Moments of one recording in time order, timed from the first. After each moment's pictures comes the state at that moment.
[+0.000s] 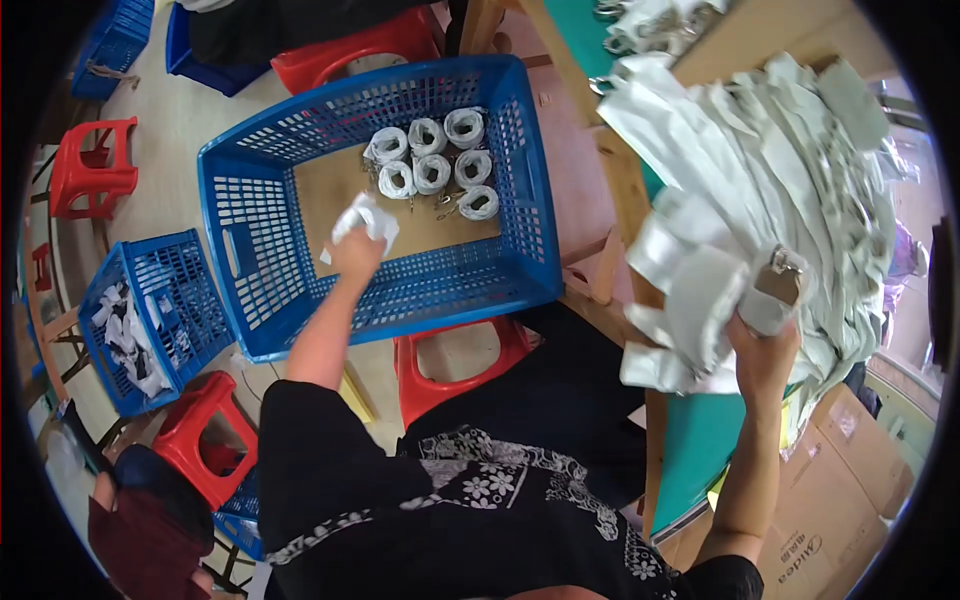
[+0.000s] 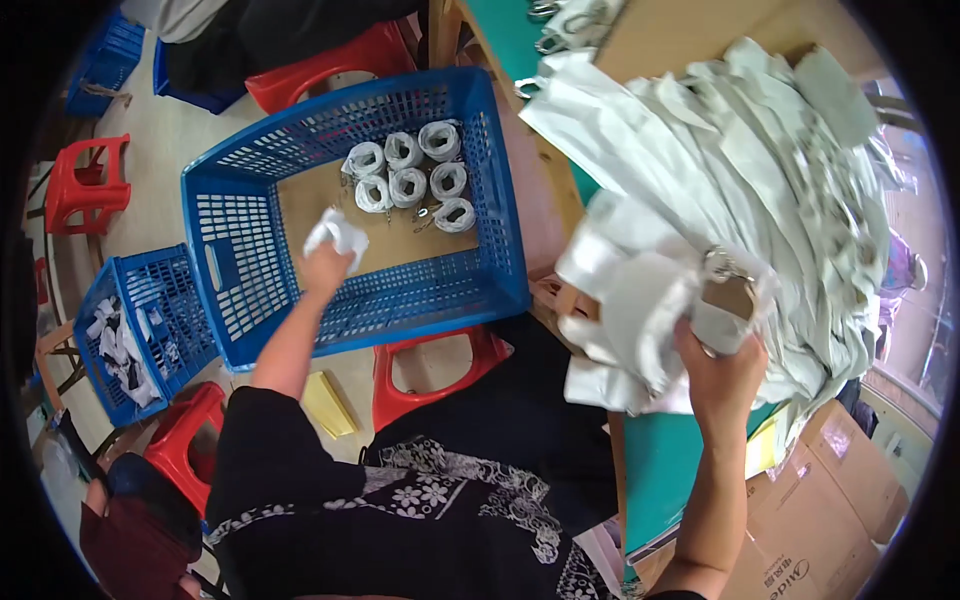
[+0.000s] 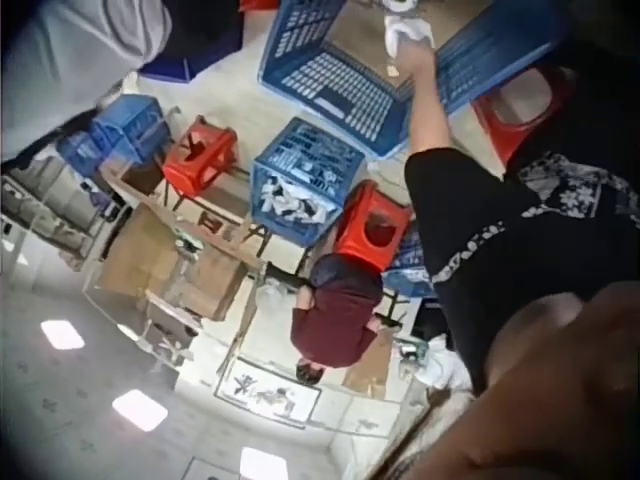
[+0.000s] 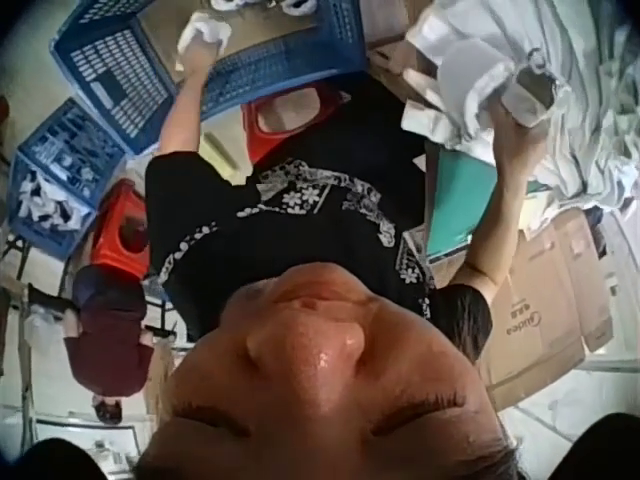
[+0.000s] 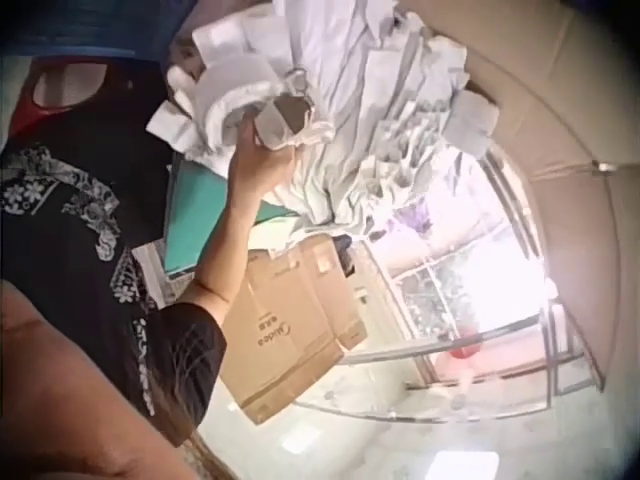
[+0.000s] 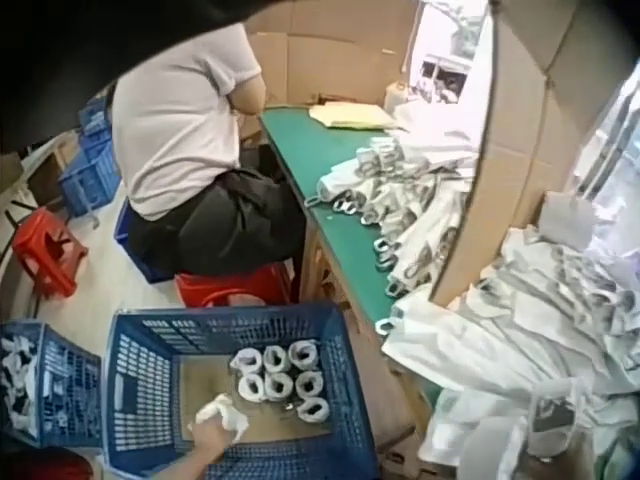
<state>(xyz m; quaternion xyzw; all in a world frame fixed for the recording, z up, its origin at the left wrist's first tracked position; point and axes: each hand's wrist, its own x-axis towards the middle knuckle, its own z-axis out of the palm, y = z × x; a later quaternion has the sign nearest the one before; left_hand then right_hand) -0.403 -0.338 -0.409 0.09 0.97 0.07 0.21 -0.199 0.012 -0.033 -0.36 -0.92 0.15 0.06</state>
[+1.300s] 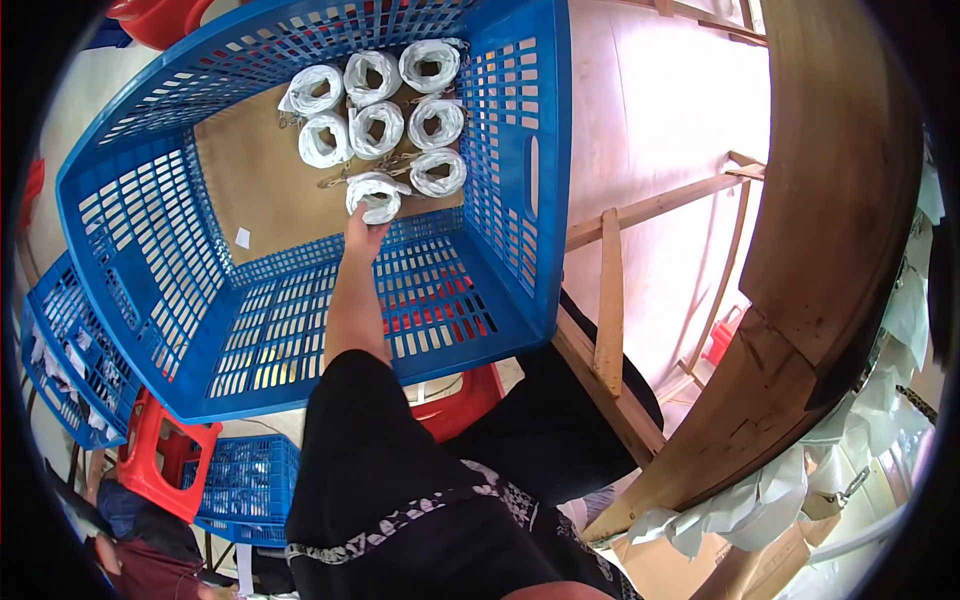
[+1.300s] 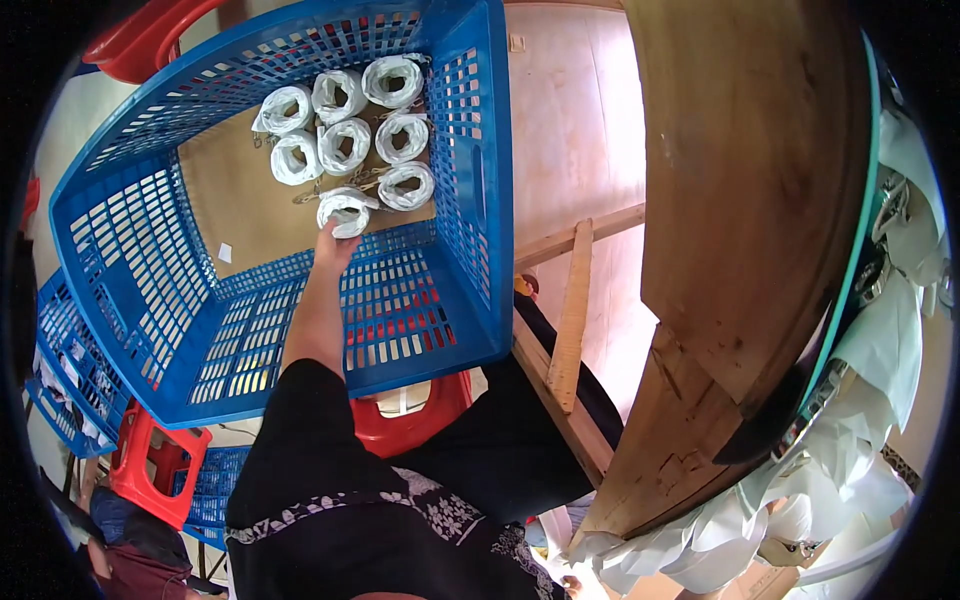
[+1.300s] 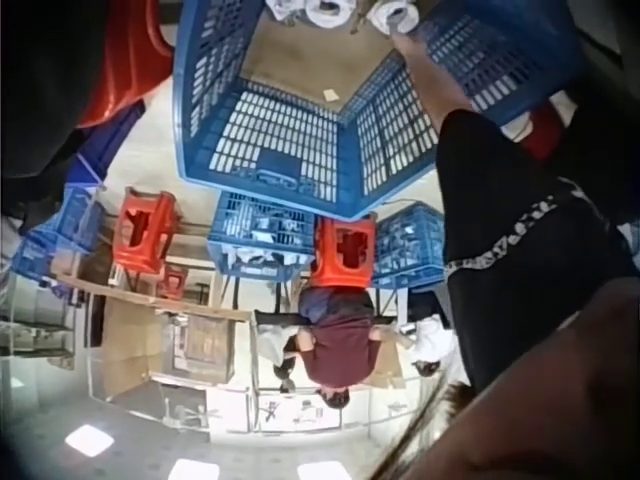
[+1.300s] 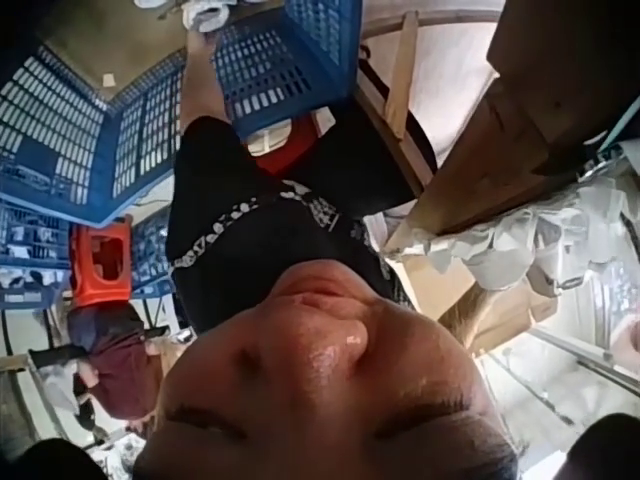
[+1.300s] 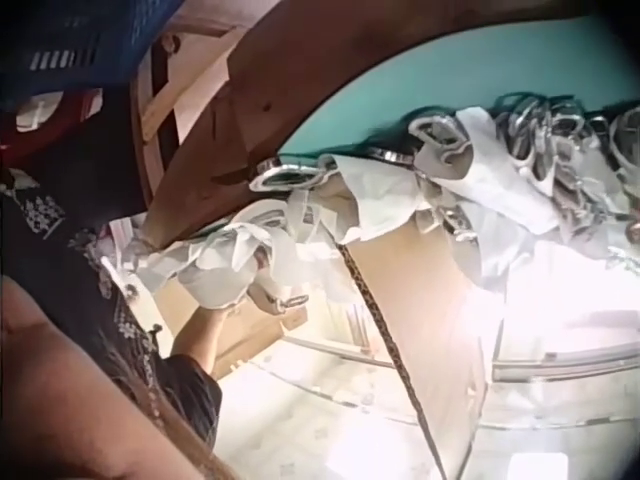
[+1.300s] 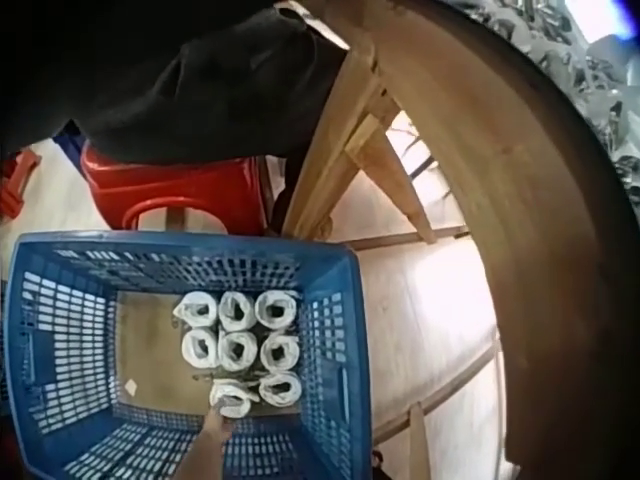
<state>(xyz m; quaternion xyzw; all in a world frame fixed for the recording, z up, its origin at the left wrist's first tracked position) -0.348 -0.253 -0.709 -0.51 0.38 0.69 0.36 -0.131 0.105 -0.066 -0.52 -0.64 0.57 0.03</state>
